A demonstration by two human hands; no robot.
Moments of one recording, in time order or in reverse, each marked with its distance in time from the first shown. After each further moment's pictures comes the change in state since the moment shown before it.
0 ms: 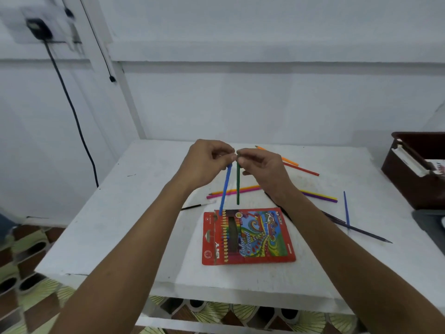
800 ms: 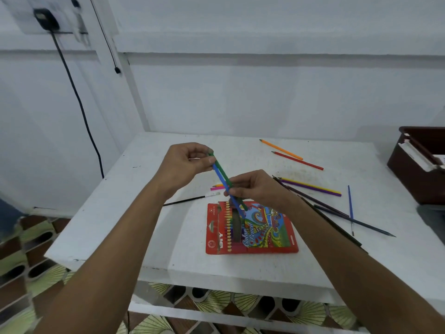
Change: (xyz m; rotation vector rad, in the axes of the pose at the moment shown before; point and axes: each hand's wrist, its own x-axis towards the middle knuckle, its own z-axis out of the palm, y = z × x) left_hand -0.040 -0.016 -0.030 -0.320 0.058 -0.176; right_hand -0.028 0.018 0.007 -0.104 -0.443 0.293
